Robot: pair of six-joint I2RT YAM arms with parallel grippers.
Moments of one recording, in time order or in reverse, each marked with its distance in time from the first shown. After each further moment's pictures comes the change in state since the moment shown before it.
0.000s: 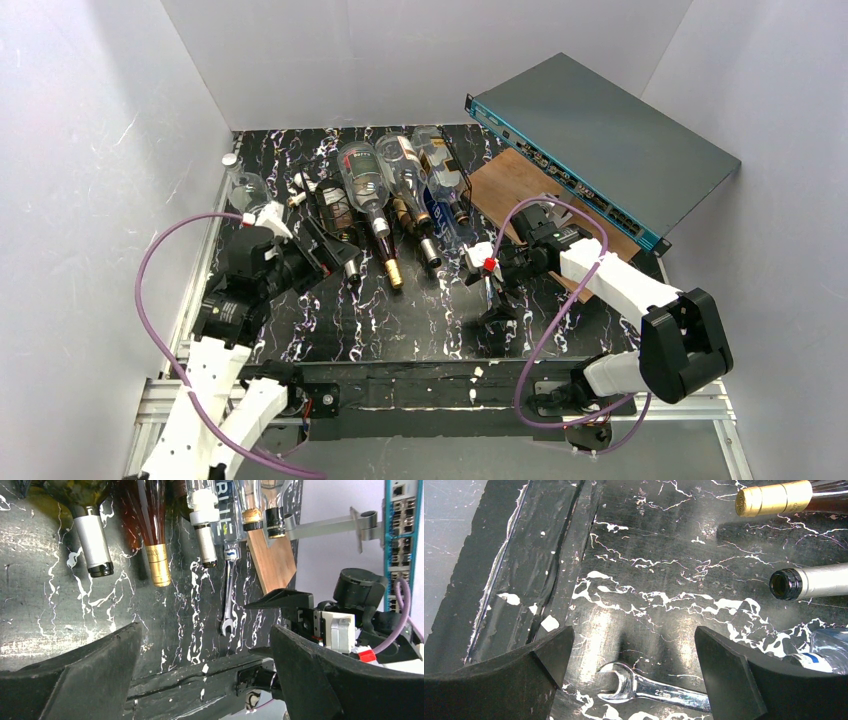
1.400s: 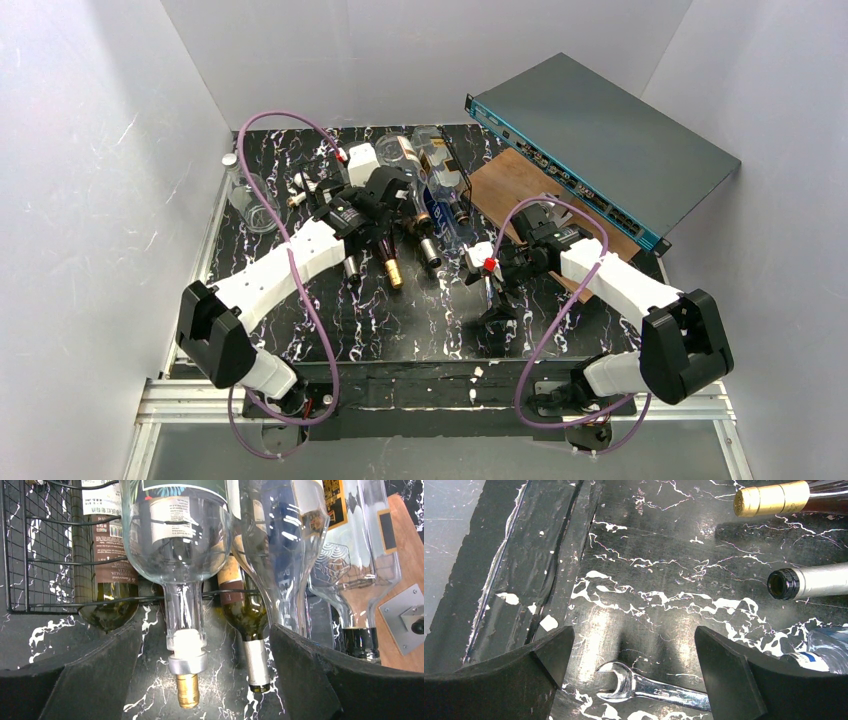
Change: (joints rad) left arm -0.530 0.814 0.461 0.097 -0.964 0.055; right arm 0.000 -0.003 0.002 0.000 0.004 0.000
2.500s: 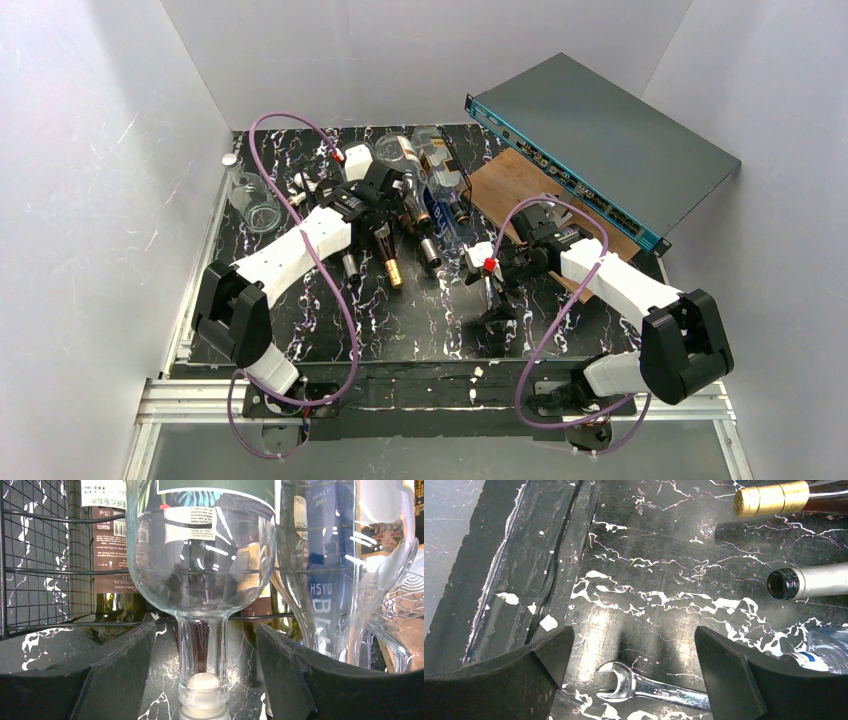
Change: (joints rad) left arm 0.108 0.116 -0.010 0.049 0.082 0.001; right arm 0.000 -0.002 0.000 0.000 0.001 0.000
